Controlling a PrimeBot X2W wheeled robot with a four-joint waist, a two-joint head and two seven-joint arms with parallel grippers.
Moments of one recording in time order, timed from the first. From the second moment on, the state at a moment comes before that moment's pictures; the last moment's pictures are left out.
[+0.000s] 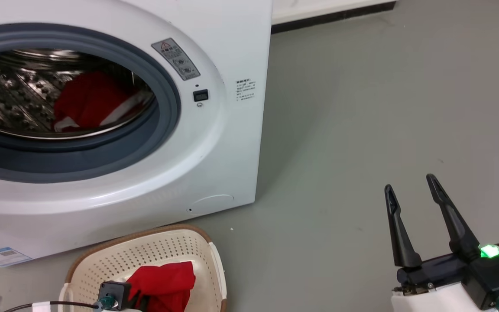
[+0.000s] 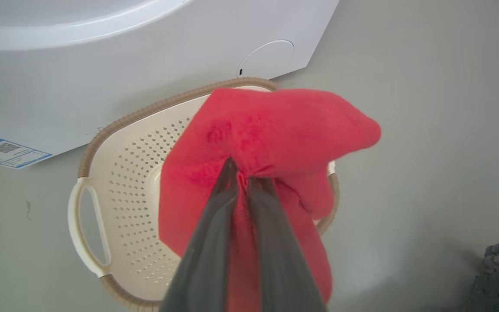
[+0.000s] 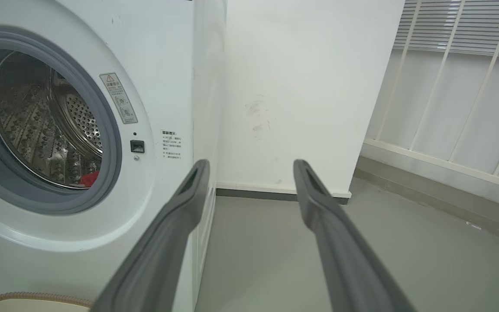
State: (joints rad) left arm -0.18 0.40 -0.63 0.68 -0.63 0.08 -0.19; right arm 0.08 -0.05 0.09 -0.22 -0.04 0.13 -0.26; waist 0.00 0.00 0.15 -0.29
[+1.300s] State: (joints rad) left arm -0.68 0.34 -0.68 1.27 -0.61 0.00 -0.06; right arm -0.19 -0.05 0.08 -0.30 0.09 0.13 -0.26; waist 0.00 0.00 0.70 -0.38
